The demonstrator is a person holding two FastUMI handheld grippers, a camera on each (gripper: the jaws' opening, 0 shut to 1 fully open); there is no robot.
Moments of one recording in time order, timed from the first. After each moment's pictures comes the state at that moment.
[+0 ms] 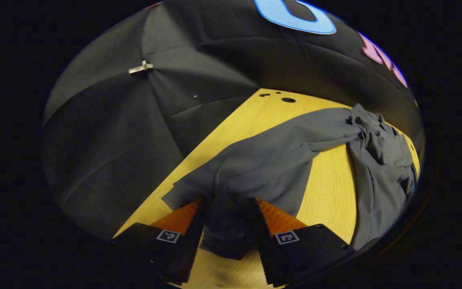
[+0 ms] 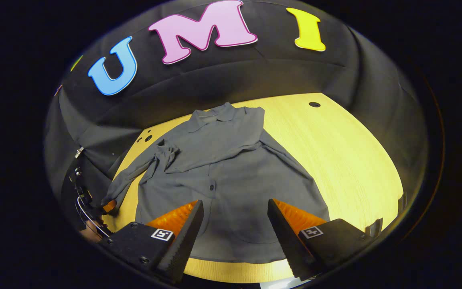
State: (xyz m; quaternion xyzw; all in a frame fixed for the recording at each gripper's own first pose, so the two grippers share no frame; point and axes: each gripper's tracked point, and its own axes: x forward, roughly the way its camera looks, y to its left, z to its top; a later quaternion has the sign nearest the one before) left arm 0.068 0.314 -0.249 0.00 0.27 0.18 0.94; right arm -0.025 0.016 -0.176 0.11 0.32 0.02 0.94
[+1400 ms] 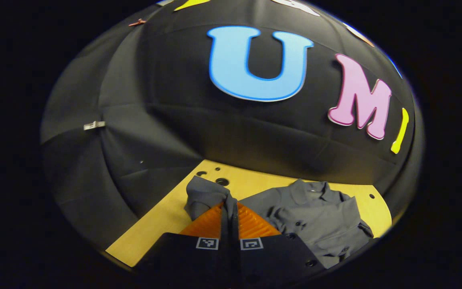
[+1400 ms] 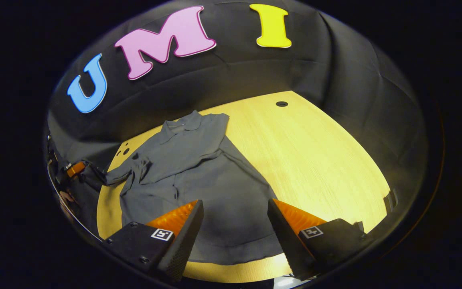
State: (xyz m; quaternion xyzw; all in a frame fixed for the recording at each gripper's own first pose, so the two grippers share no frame) left arm 0.188 0.156 -0.018 -0.05 0.09 0.04 0.99; right arm -0.015 -0.076 -0.164 0.13 0.32 -0.05 0.94
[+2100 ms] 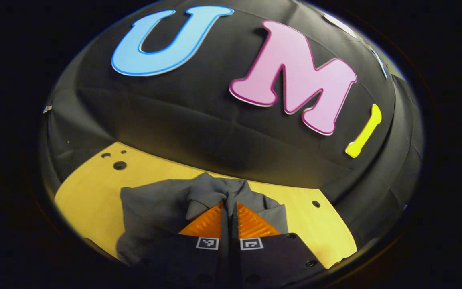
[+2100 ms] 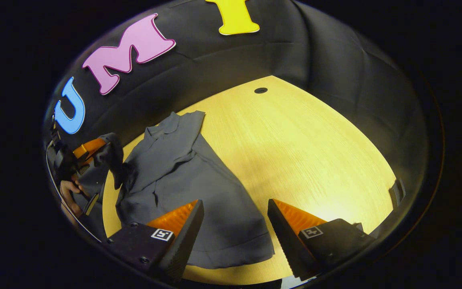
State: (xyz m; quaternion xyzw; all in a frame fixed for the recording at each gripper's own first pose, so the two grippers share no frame) left arm 0.248 -0.124 -0.046 -0.11 0.13 -0.12 0.98; right arm -0.013 -0.133 -0.200 0.19 0.35 -0.07 0.91
